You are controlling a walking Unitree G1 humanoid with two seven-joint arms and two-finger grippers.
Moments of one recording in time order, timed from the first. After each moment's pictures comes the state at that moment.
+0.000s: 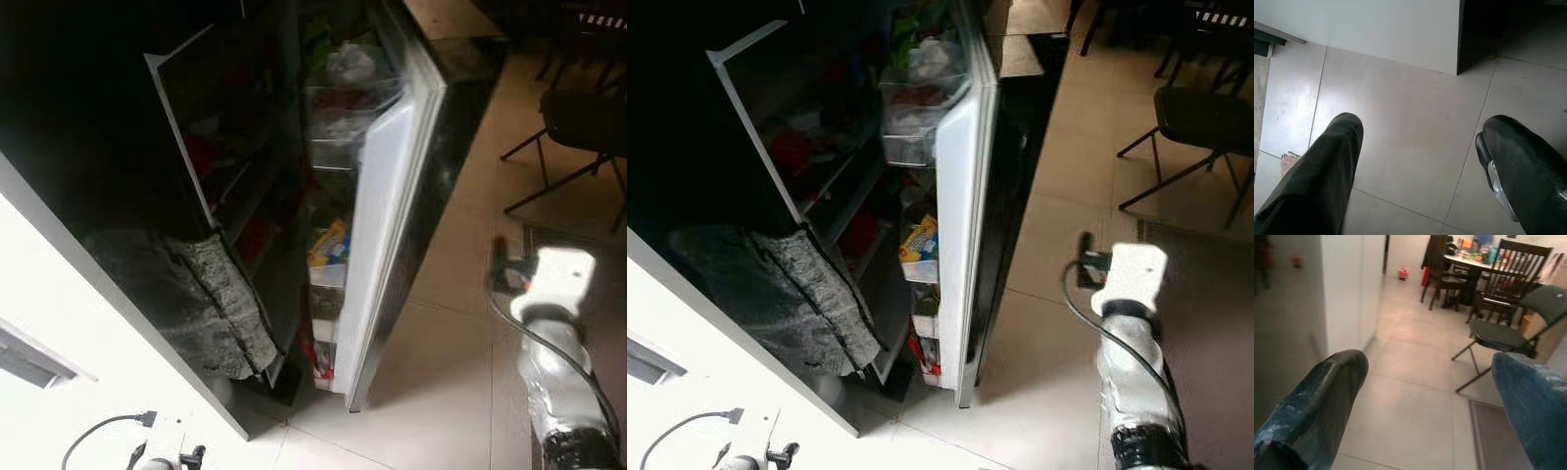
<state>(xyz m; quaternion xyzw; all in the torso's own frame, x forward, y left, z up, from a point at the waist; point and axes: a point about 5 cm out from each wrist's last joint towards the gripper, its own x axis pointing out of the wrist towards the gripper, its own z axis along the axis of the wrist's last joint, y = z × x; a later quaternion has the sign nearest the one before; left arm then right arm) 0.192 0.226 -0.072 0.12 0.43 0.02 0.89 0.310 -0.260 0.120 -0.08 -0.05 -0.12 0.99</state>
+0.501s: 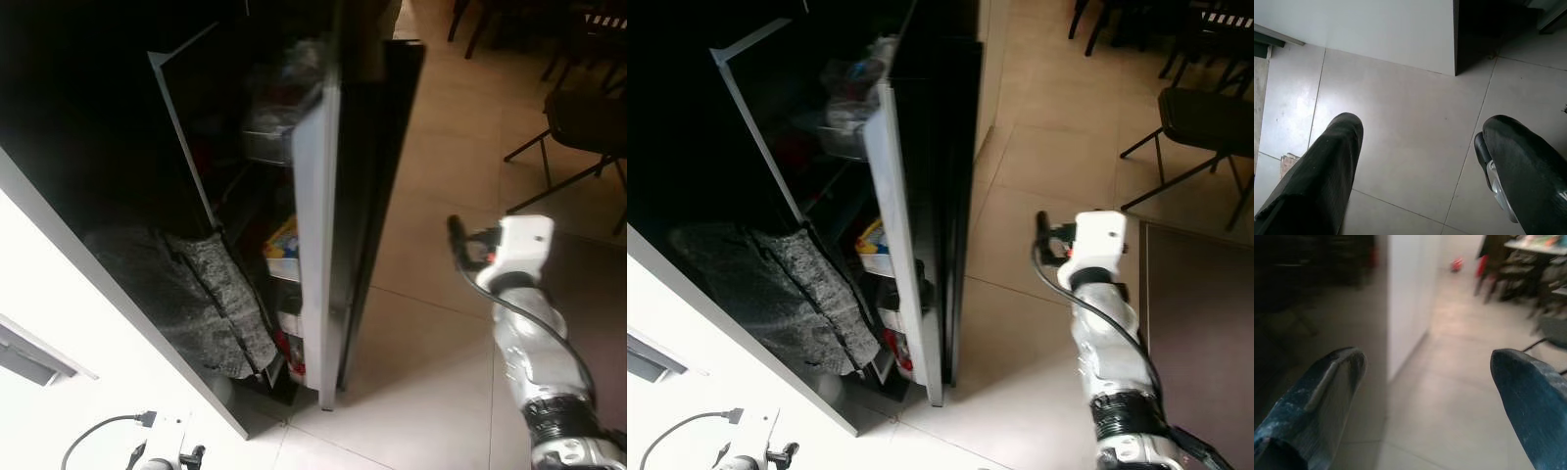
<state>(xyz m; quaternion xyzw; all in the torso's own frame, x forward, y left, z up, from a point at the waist) 0.192 0.226 -0.072 0.12 0.43 0.02 0.89 0.340 -0.207 0.135 -0.04 -0.02 0.02 1.00</state>
